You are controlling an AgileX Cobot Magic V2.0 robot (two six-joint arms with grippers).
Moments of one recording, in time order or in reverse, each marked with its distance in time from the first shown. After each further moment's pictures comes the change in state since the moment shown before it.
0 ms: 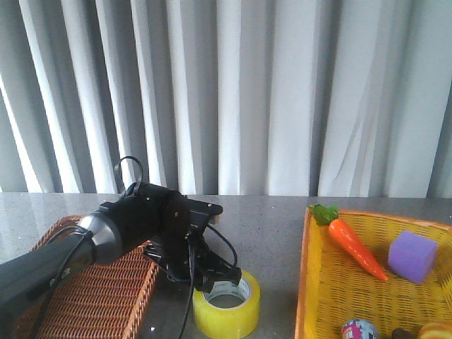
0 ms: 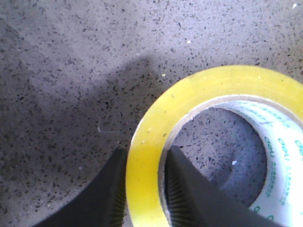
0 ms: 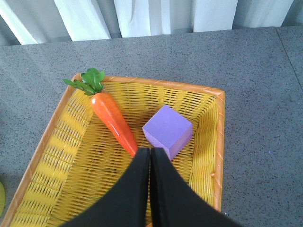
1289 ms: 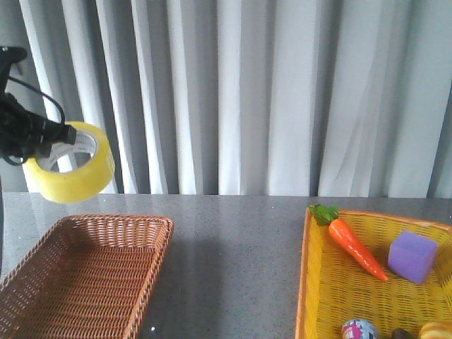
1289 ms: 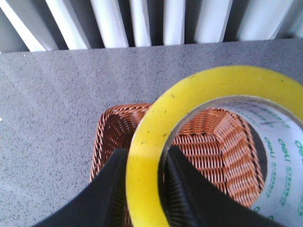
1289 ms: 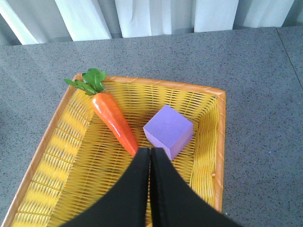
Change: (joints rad) left arm 0.370 -0.508 0.073 0.137 0.012 -0.011; right arm 0.000 0.000 0.000 0.002 0.000 0.000
